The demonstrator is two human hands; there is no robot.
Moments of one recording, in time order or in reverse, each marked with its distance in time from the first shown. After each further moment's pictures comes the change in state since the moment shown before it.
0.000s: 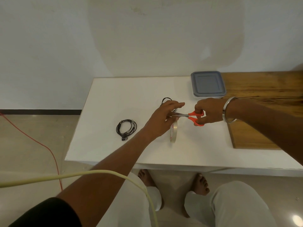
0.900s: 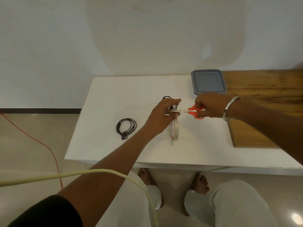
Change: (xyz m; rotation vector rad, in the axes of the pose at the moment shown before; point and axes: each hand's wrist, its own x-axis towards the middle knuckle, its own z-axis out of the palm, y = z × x) left_hand 0.006 -0.011 0.006 -0.167 0.102 -0.128; right_hand 0.006 0.012 0.004 -0.020 0.247 -0.076
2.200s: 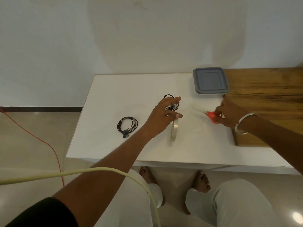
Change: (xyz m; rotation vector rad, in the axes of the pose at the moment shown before) left_hand -0.011 0.008 -0.006 -0.238 -0.072 -0.125; right_hand -0.035 0.042 0.042 0.020 0.063 0.215
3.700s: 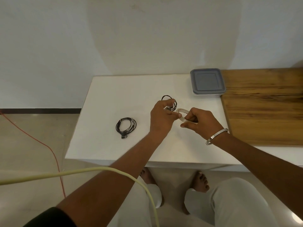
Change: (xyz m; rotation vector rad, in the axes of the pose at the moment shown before) left_hand -0.006 0.015 0.027 -0.021 0.367 -0.129; right_hand -0.018 -0.087 0.020 0.712 0.176 0.000
